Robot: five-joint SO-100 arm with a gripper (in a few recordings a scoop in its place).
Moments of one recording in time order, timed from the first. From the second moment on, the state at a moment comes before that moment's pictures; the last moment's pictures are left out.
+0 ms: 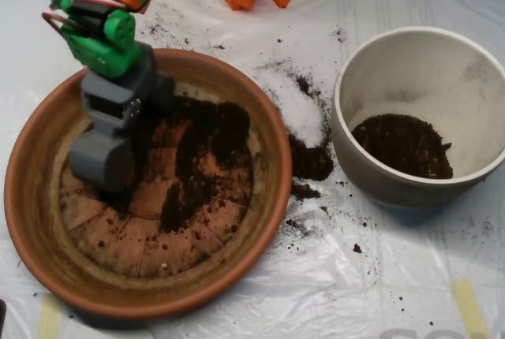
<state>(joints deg) 39.3 75.7 99.3 62.8 -13.5</state>
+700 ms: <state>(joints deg) 44.7 69.6 88.3 62.7 -17.7</state>
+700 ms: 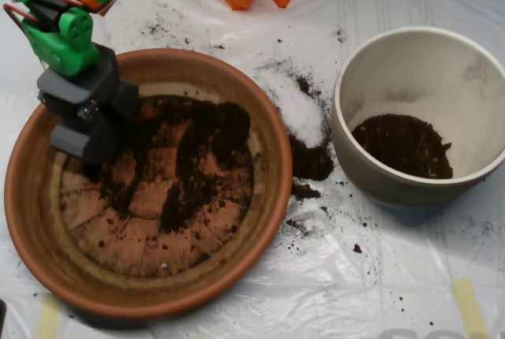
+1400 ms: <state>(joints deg) 23.9 87.6 102.7 70.3 -12.5</state>
